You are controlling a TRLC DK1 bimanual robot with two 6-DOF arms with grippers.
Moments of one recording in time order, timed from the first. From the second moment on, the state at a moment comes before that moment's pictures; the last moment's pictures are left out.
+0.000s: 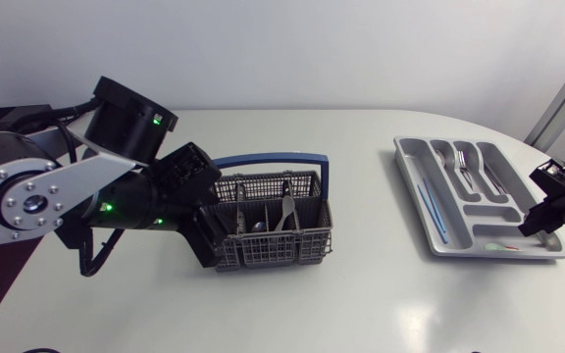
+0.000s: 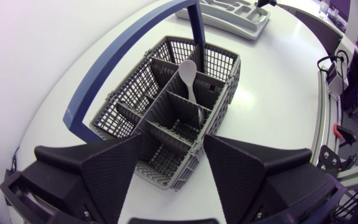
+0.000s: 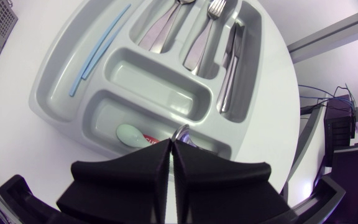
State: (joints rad) left arm -0.60 1.31 0.87 -0.43 0.06 0.36; right arm -0.56 1.71 1.05 -0.52 -0.07 -0.90
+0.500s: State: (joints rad) left arm -0.62 1.33 0.88 -0.44 0.06 0.35; right arm -0.53 1.72 1.00 -0.46 -0.01 -0.91
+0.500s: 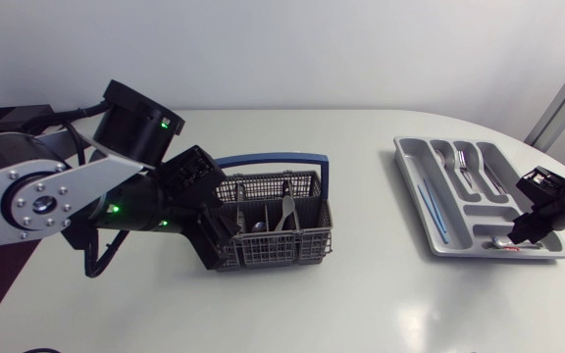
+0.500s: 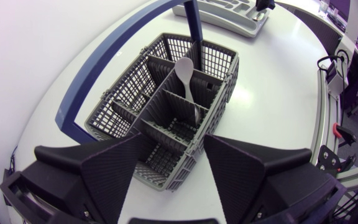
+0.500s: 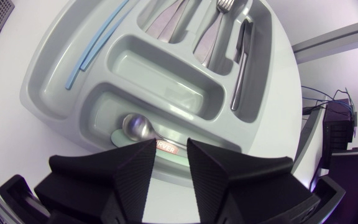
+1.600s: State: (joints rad) left arm -0.87 1.58 1.05 -0.32 -0.15 1.03; right arm -0.16 1.15 0.65 -0.53 -0.02 -0.87
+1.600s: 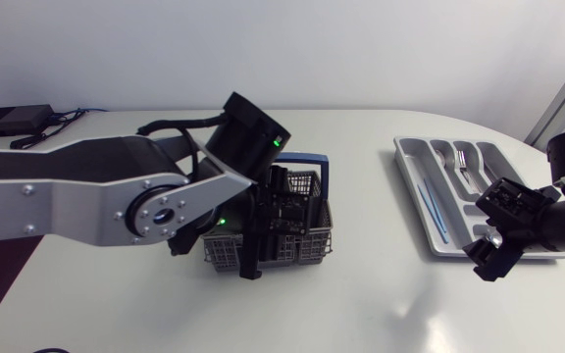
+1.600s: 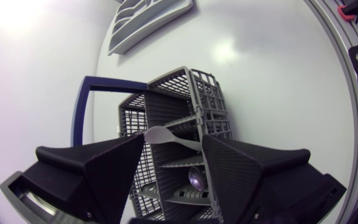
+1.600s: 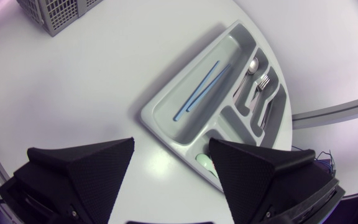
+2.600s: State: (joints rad) left arm -0.84 1.83 1.25 -0.36 -0.29 1.39; right arm -0.14 1.14 0.61 -0.50 -0.05 -0.87
